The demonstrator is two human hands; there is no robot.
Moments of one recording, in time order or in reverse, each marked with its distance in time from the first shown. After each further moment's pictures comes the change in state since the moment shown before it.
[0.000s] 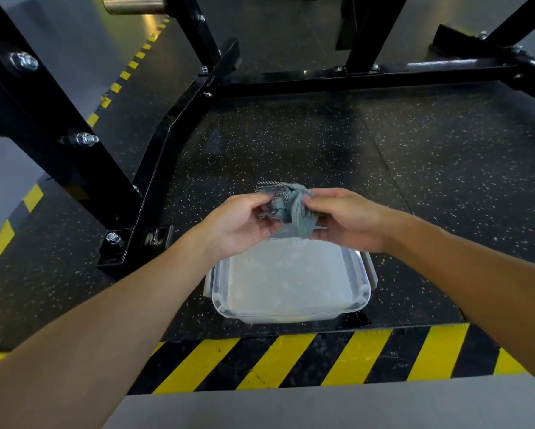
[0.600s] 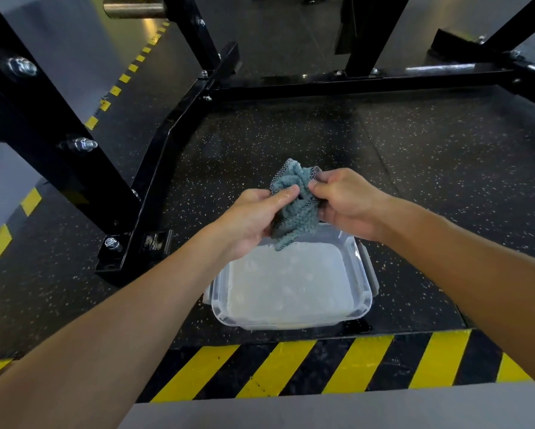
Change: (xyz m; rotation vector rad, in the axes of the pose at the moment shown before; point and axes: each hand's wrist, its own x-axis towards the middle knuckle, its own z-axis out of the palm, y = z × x) left_hand 0.005 0.004 0.020 0.330 0.055 0.130; right_hand 0.006 -0.029 0.010 -0.013 0.167 -0.100
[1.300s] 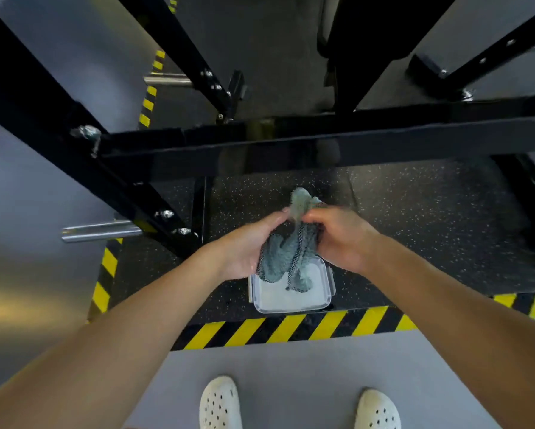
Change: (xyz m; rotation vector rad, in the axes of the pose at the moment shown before) left_hand -0.186 0.312 0.016 -0.087 -0.201 -0.524; right_hand -0.175 -0.298 0.064 0.385 0.117 0.335
